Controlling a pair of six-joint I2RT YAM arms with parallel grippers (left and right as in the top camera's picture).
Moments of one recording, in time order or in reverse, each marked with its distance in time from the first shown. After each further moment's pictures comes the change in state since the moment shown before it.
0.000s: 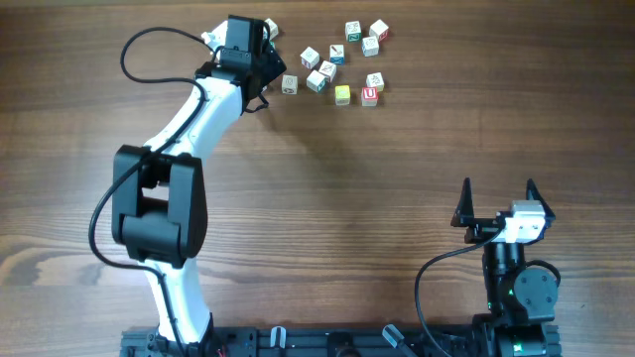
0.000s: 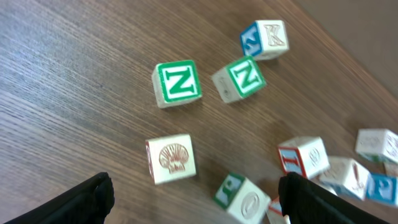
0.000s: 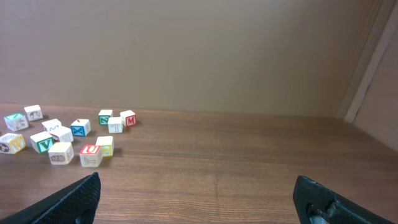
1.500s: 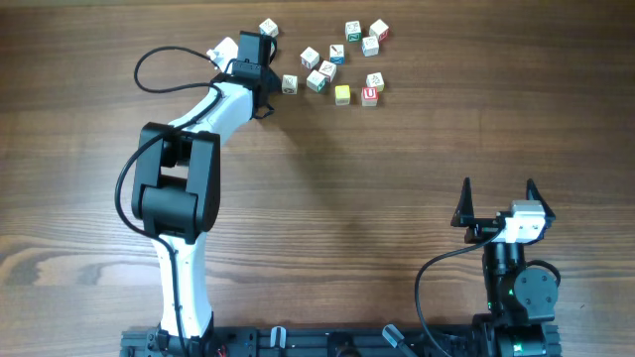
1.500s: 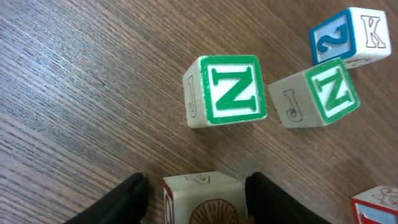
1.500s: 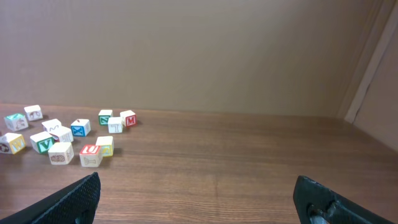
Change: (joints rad) left arm -0.001 0.160 0.007 0.114 -0.080 -0.056; right arm 0.000 0.000 0.000 0.000 0.000 0.000
